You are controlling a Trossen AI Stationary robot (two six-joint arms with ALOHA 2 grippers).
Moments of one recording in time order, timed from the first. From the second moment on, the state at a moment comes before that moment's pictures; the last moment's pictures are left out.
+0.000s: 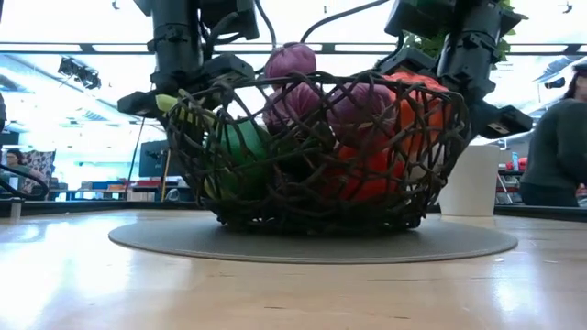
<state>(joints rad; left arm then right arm) -0.04 1.61 1.14 -0.89 -0.02 -1.13 0.07 1.42 0.88 -0.63 -0.09 1.36</state>
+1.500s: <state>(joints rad) -0.07 1.49 1.14 -0.96 0.06 -1.12 0.16 1.41 0.87 -0.49 -0.20 1.47</state>
